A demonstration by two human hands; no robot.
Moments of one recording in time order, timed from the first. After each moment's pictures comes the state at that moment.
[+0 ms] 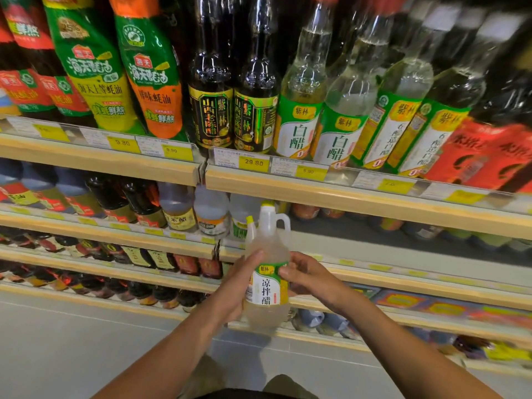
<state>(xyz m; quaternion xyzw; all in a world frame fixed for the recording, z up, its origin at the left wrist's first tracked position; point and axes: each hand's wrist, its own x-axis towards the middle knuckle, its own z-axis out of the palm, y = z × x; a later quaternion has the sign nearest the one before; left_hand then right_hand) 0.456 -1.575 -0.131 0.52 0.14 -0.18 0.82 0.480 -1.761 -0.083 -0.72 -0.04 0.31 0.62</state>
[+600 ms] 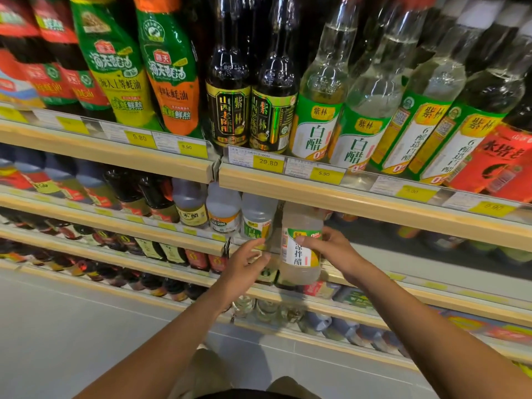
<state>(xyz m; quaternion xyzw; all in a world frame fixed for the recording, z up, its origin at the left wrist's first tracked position) 0.479 -1.554 -0.137 0.74 0.10 -0.10 0.65 0.547 -1.777 -0.083 -0.77 0.01 0.23 0.59</state>
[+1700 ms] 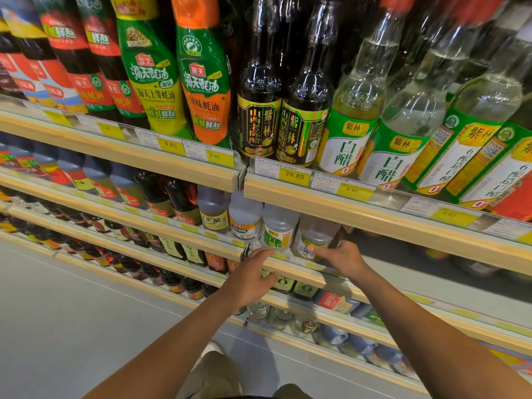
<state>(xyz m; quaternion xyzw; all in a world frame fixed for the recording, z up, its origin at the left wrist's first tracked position) 0.484 -1.525 -0.144 0.90 0.01 -0.11 0.42 0.596 -1.760 -0.134 -0.85 0.04 0.18 0.50</state>
